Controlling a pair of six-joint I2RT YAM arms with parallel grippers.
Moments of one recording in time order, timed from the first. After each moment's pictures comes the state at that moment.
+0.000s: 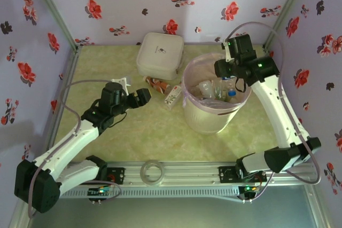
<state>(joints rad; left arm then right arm) -0.53 1.02 0.73 -0.22 0.11 -0.69 0.37 1.41 1.69 -1.14 0.16 0.11</state>
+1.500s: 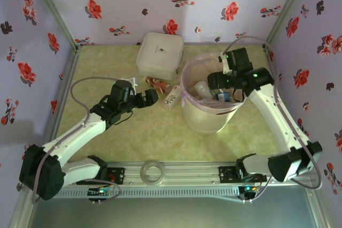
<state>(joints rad) -0.59 1.16 0.78 -0.21 0.11 -0.69 0.36 1.29 1.44 -1.02 0.04 0.13</state>
